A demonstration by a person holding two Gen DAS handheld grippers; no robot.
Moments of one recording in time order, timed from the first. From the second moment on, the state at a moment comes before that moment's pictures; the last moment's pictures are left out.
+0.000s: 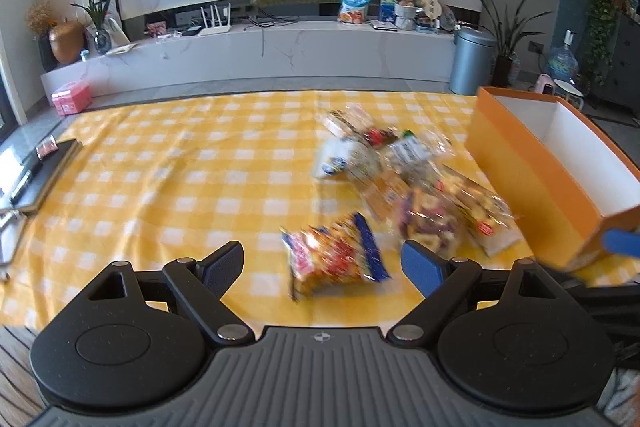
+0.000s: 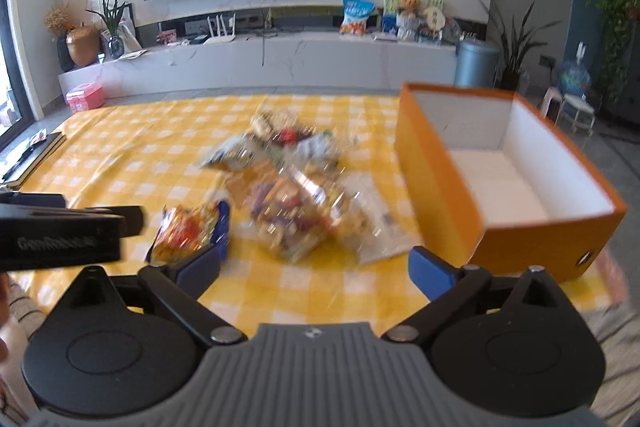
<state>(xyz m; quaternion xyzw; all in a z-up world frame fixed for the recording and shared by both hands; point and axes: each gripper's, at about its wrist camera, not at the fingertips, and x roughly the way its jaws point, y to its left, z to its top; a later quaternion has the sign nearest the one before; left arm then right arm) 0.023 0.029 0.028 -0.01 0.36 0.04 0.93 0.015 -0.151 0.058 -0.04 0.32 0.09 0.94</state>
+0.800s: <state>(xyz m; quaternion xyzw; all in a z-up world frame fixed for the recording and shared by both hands) 0.081 0.039 -0.041 0.03 0.44 -0.02 0.90 0.137 -0.138 0.015 -0.16 0.39 0.18 0.89</state>
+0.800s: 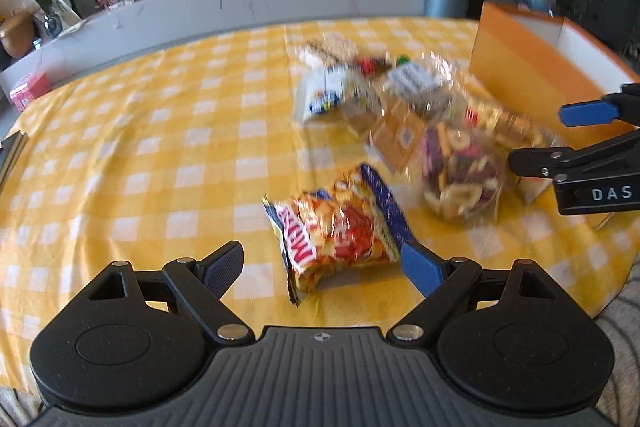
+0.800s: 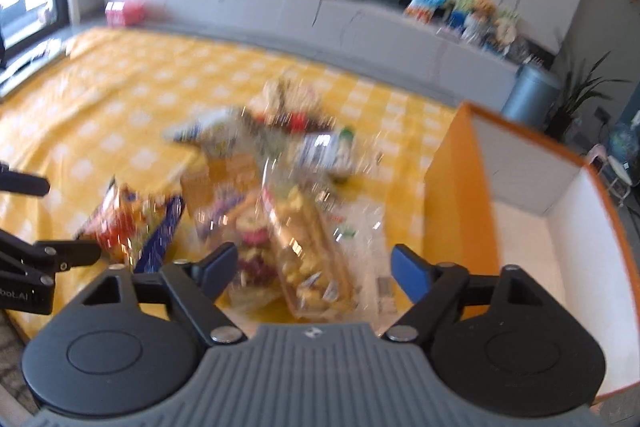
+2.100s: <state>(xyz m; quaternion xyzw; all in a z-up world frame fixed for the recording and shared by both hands) 0.127 0.014 -0.077 0.42 0.40 -0.31 0.75 0.148 -0.166 0.006 -0.11 0.36 0.17 0.91</state>
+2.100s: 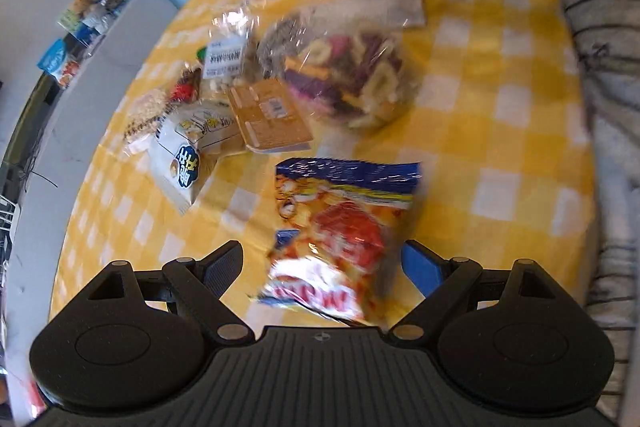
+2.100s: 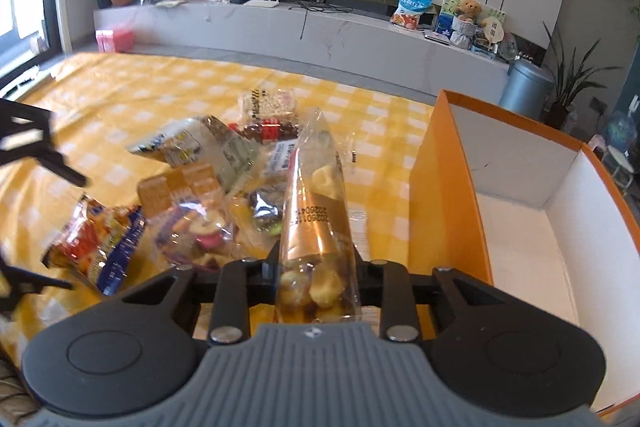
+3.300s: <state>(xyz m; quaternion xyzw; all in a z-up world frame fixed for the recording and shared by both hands) 0.127 -0.020 0.067 0.05 0.44 -0.18 0.88 0.129 -0.246 0.113 0.05 0.25 0.13 0.96</state>
